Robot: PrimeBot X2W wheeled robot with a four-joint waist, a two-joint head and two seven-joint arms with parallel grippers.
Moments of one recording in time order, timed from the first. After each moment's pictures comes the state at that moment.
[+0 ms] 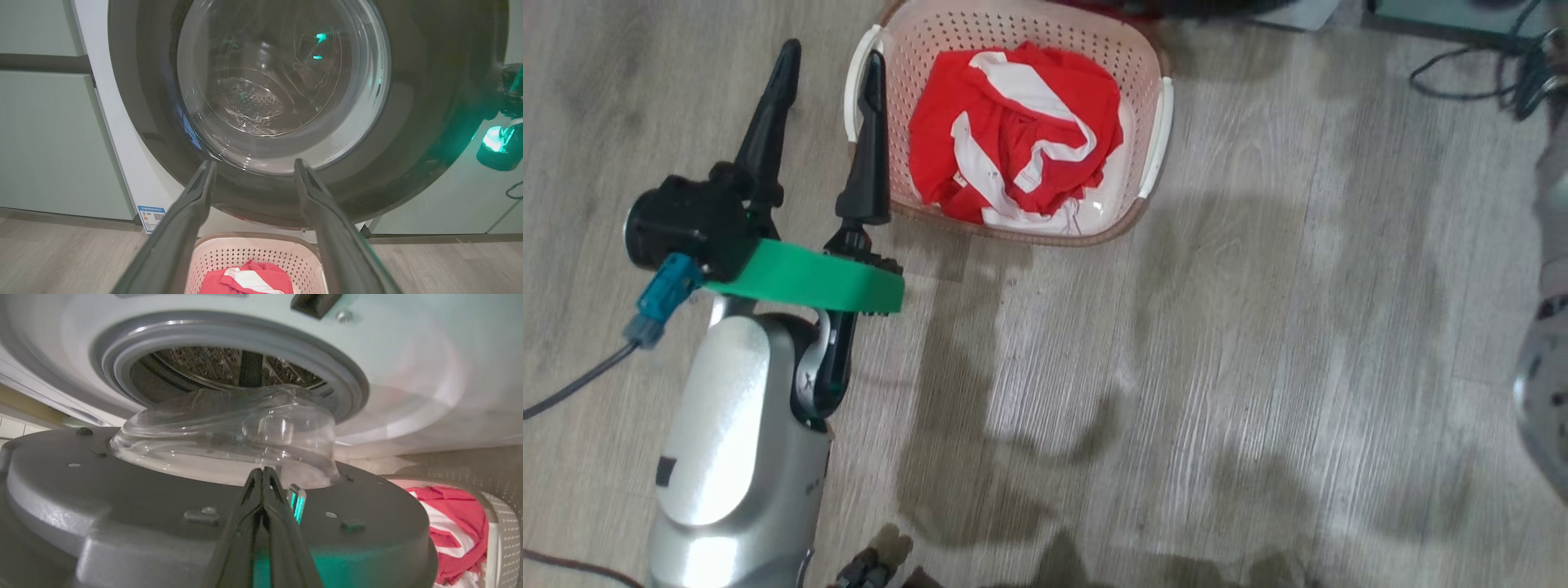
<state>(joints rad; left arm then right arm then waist) -0.48 0.03 -0.16 0.09 -0.25 -0.04 -0.26 -1.31 -0.14 -0.13 0.93 1.19 0.13 0.71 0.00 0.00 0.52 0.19</state>
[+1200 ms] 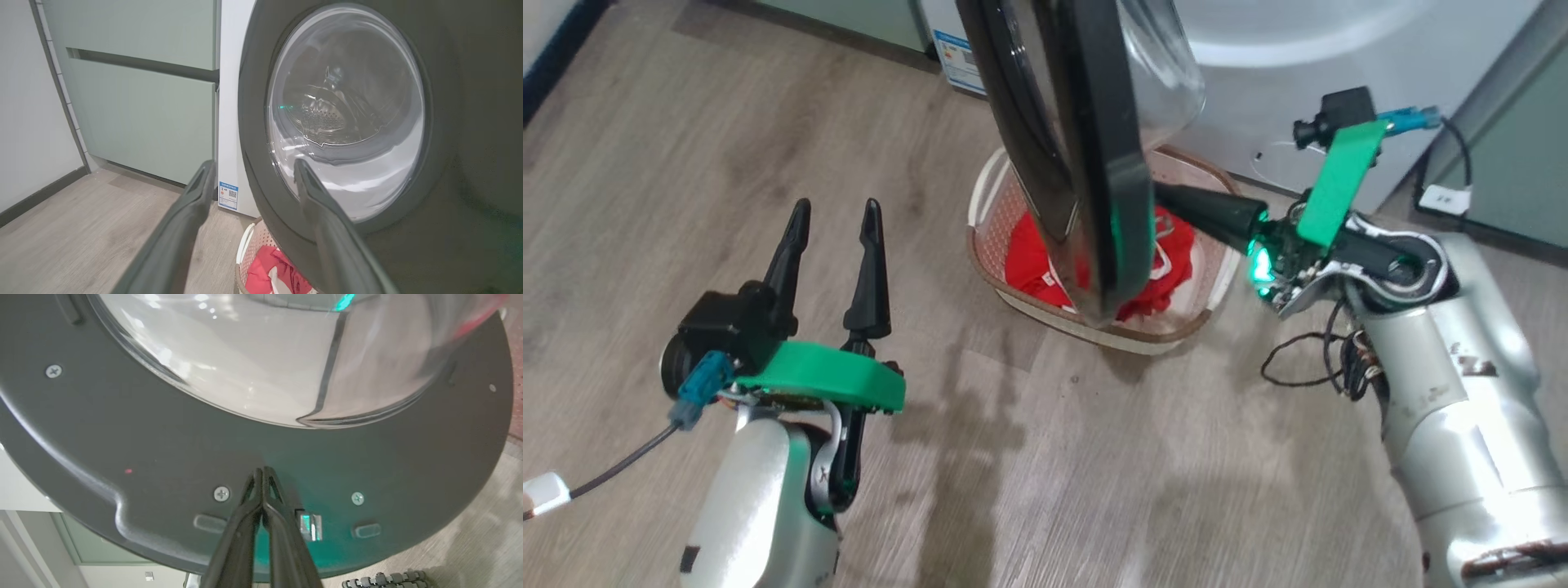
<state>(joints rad) -0.28 0.03 -0.16 0.15 -0.29 0.02 -0.26 -0.74 -0.08 0.13 0.61 1.47 0.13 0.90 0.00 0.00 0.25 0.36</state>
